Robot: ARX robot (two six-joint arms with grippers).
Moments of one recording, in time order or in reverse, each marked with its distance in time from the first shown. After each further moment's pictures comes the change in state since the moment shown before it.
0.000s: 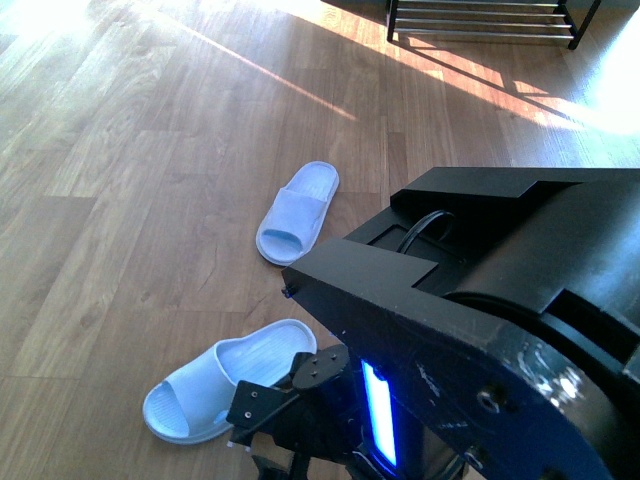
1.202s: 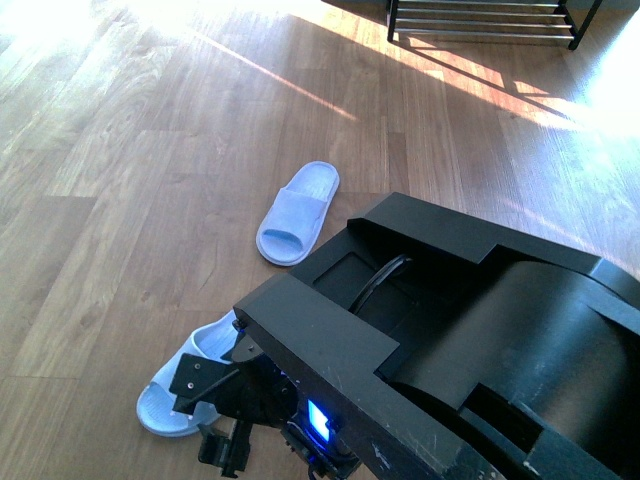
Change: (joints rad) left arm 0.000 0.000 0.000 0.000 0.000 0.000; right arm 0.060 0.095 0.347 -0.155 -0.003 0.023
